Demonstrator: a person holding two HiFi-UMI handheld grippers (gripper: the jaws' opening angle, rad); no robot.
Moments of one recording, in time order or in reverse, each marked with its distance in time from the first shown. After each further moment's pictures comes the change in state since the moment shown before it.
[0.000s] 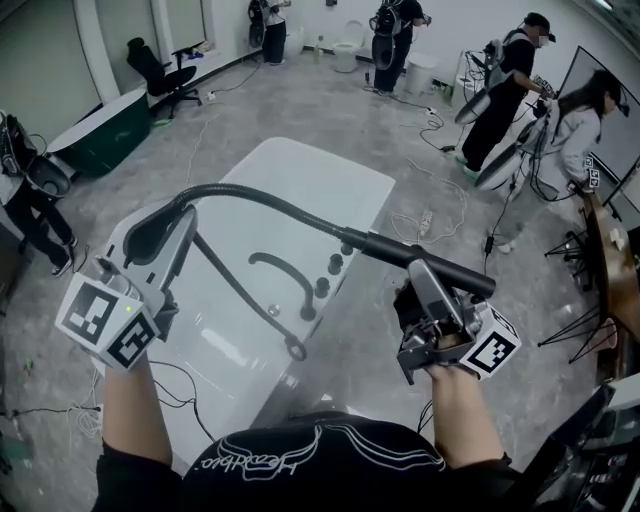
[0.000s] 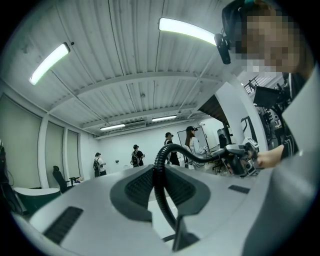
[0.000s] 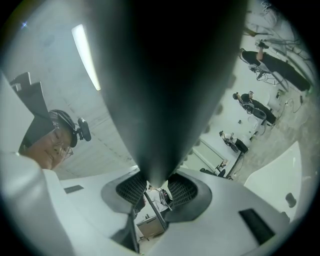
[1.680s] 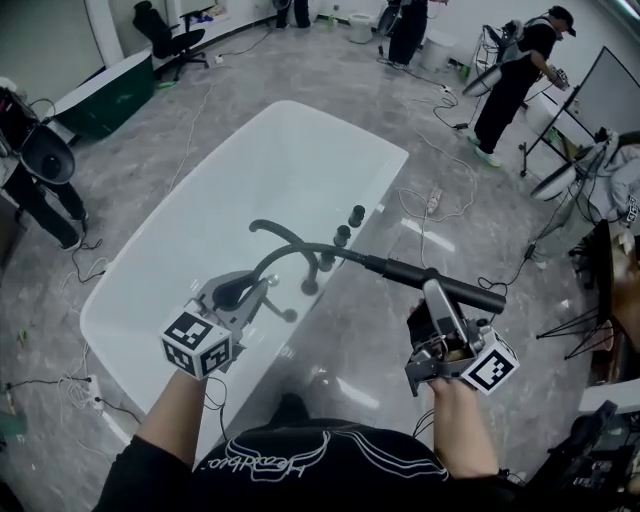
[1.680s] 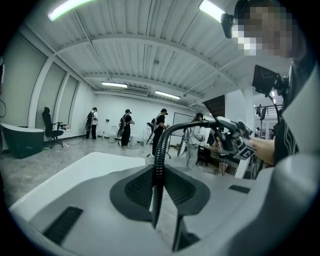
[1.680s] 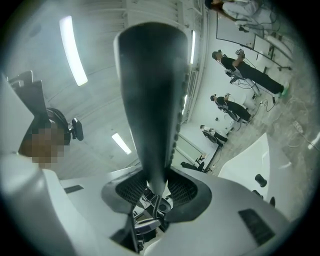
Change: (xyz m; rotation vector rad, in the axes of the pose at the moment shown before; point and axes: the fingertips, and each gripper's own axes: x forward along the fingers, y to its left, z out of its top) left arm 0.011 -0.118 -0.254 -0.337 0.274 -0.185; right arm -0.077 -0.059 -0.062 0.071 0.034 -0.223
